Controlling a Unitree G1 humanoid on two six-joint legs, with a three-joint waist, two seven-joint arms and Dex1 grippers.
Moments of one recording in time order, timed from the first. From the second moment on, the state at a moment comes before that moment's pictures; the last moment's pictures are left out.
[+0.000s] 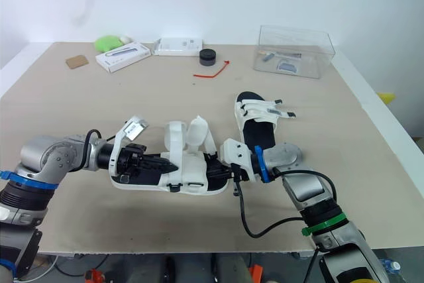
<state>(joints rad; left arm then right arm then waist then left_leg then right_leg) -0.61 0.68 -0.16 -0.02 -0.82 1.14 -1.17 -0.49 -0.58 0.31 0.03 0.20 0.19 1.25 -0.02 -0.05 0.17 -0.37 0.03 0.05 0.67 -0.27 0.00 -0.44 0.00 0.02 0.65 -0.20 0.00</state>
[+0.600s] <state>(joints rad) -0.56 0.72 -0.20 -0.10 -0.78 1.10 -1.23 -0.49 -0.58 0.31 0.03 0.20 0.19 1.25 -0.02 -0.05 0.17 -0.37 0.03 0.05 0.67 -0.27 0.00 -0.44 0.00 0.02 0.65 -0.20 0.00</state>
